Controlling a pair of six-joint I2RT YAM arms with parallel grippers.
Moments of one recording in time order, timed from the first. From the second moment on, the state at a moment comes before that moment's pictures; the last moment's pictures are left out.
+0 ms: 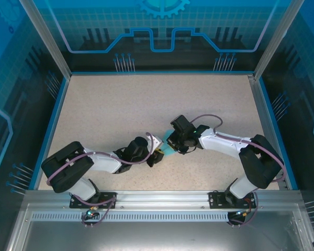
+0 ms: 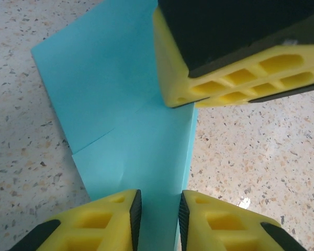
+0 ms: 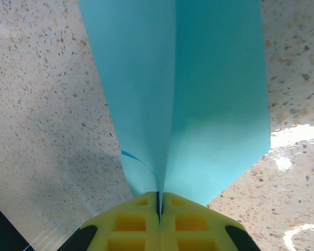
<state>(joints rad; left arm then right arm) -0.81 1.53 0.42 0.50 0.14 -0.16 0.72 1.56 0.90 -0.42 -0.14 1.45</state>
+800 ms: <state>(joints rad) -0.81 1.54 0.42 0.51 0.14 -0.19 0.69 1.55 0.90 -0.43 -0.21 1.28</state>
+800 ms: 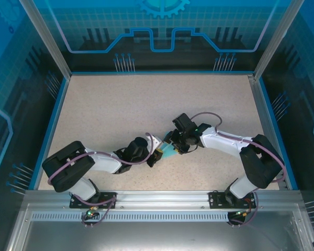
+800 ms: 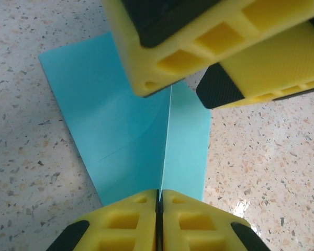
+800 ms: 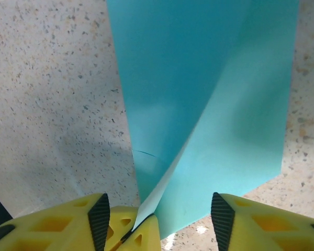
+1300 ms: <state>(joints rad) -0.81 1.54 0.41 0.50 0.14 -0.43 0.65 1.36 0.70 -0.28 -0.22 0.99</state>
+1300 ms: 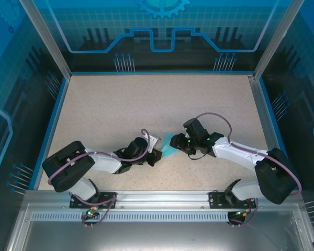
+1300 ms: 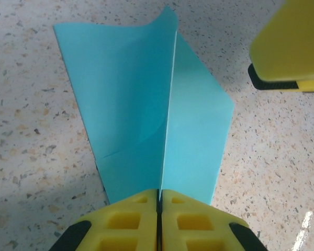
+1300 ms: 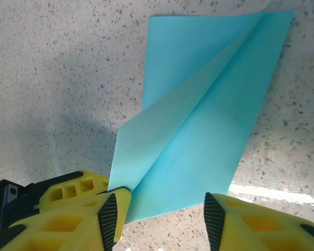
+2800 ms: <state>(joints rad) -0.81 1.50 0.49 0.29 0.17 -0.59 0.63 1.59 0.66 -0.03 -0.37 1.06</state>
